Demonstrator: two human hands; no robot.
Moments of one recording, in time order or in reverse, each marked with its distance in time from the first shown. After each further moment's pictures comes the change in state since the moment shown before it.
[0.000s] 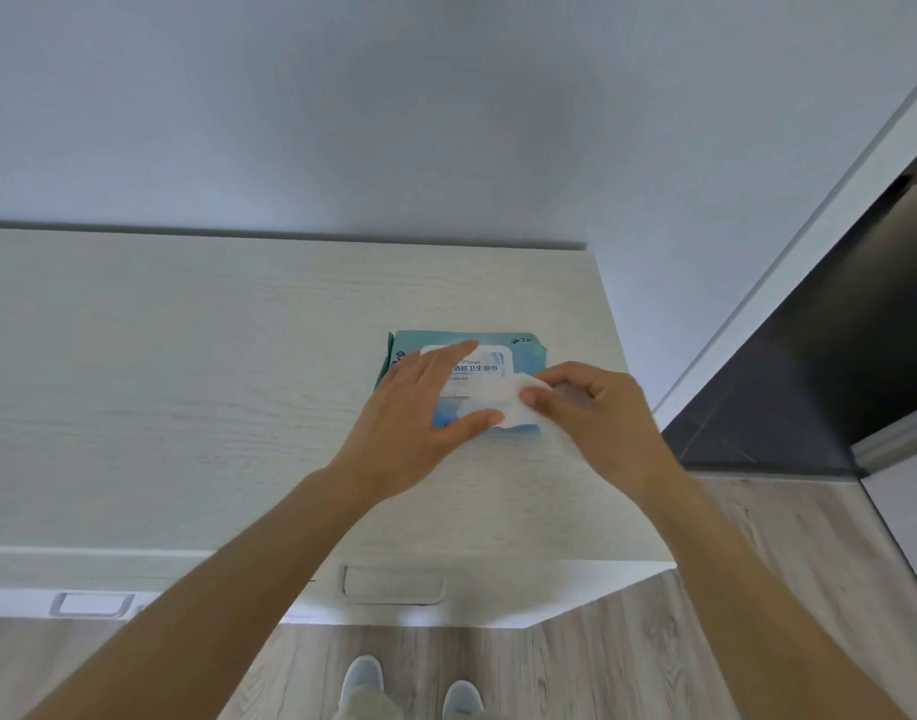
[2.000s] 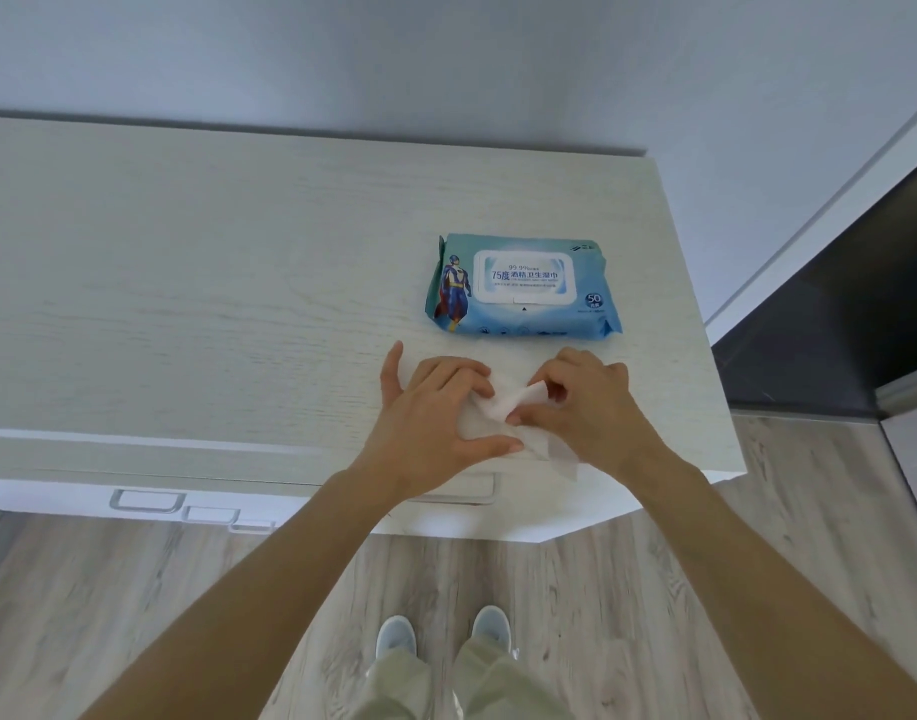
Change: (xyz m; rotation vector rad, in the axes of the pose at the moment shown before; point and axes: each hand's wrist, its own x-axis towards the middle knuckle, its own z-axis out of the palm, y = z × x) left_hand -0.079 -0.040 0.023 0.223 0.043 0.056; right_hand -0.034 0.042 0.065 -0.611 -0.209 -0.107
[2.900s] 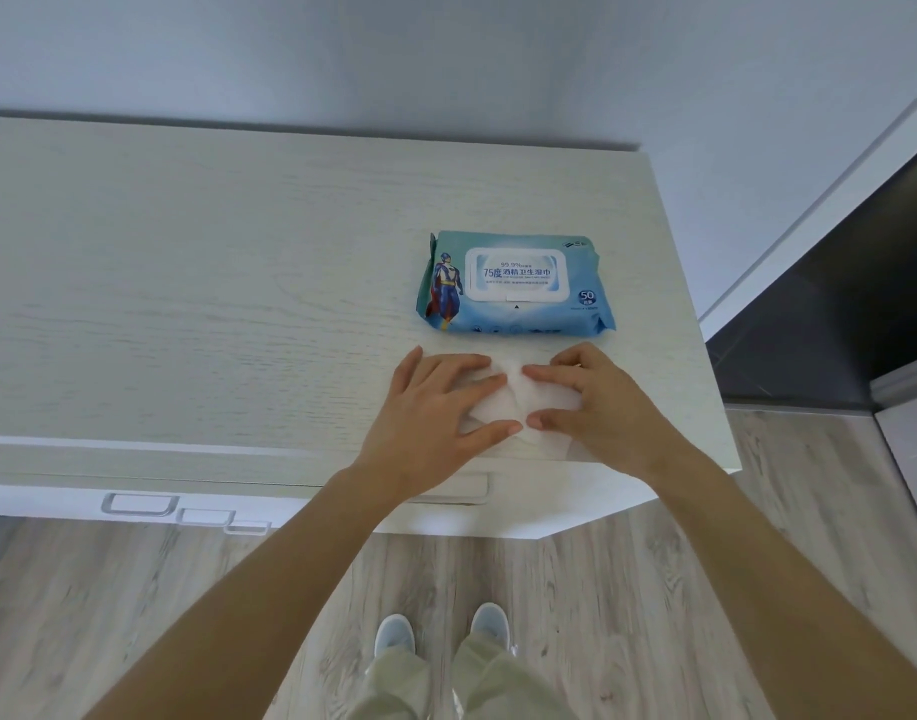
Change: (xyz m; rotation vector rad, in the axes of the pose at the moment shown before) left_hand 0.006 0.003 0.003 0.012 -0.076 0.036; right_hand -0.005 0.010 -0.013 0.241 -0.142 0.134
